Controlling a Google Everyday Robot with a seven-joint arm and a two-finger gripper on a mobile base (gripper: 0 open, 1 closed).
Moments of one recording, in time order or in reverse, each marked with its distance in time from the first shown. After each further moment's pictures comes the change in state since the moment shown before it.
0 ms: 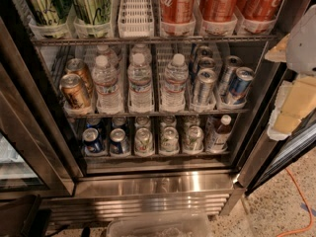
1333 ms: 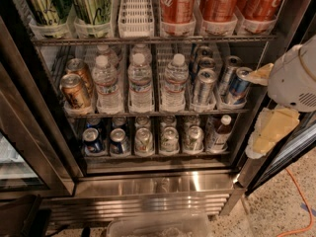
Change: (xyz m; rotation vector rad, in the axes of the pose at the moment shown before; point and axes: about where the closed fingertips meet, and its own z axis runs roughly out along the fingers) arm -0.011 0.015 0.053 -0.001 -0.165 -0.030
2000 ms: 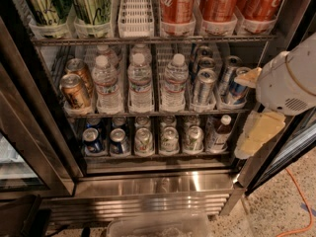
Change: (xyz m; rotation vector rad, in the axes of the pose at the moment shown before) arm -0.013 0.000 0.020 -0.003 -0.059 -0.029
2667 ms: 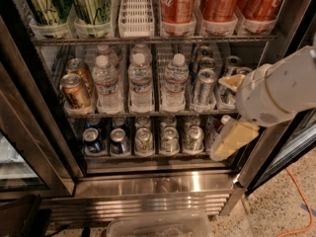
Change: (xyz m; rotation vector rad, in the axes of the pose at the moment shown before) arm -0.029 0.004 0.025 0.098 -0.085 -0.006
